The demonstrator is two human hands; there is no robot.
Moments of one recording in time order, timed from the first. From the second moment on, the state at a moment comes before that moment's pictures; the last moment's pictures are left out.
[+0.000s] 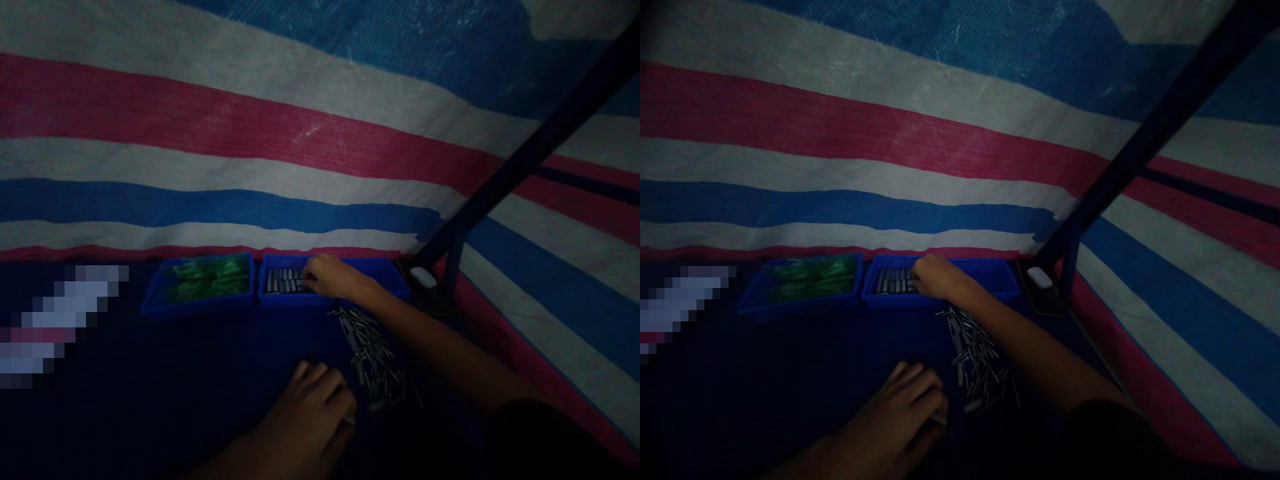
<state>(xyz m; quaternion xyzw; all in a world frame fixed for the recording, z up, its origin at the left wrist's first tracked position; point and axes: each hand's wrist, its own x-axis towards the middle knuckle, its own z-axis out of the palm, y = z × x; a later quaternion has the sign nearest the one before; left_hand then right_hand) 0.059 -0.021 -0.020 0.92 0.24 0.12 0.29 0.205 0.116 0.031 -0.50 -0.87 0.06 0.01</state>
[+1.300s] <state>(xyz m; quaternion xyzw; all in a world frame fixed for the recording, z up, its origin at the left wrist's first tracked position) 0.048 0.025 -0.021 0.82 0.33 0.19 0.43 0.231 0.060 0.035 -0.56 -0.76 0.10 0.31</state>
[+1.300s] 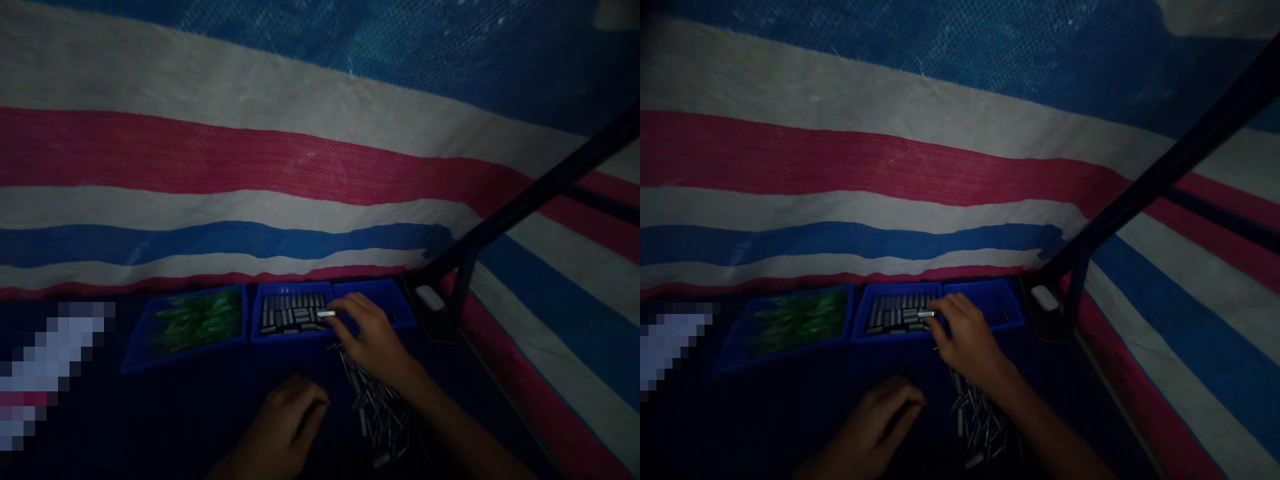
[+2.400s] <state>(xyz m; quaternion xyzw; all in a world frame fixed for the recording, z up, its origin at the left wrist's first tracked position) 0.048 0.024 -0.023 0.85 0.30 0.18 0.38 0.200 0.081 0.034 -0.54 -0.83 0.11 0.07</state>
